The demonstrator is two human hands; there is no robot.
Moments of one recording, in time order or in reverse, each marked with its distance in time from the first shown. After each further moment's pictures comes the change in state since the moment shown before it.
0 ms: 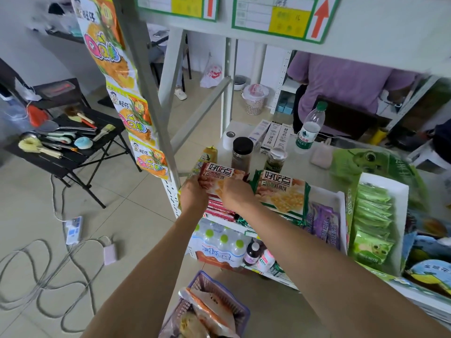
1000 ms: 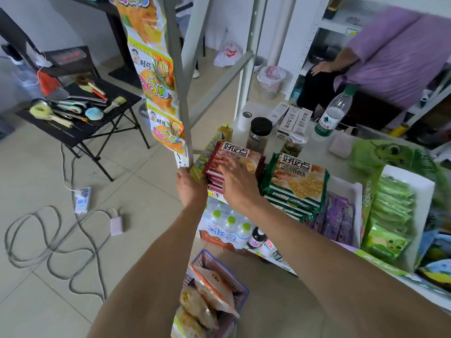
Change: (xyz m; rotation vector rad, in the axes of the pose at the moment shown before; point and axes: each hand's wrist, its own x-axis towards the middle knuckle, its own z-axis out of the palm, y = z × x) left_hand -0.007 -0.062 0.015 -0.218 0.211 -0.219; right_hand 0.009 -0.009 0.058 -0.051 0.285 -0.242
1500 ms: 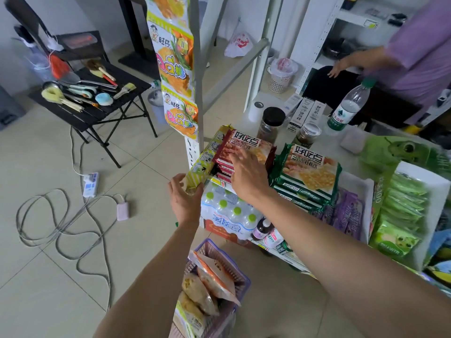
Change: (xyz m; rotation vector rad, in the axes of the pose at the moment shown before) left_hand -0.039 -0.063 -0.030 -0.189 0.151 0.084; right_hand -0.004 0.000 0.007 -0.009 0.024 -0.019
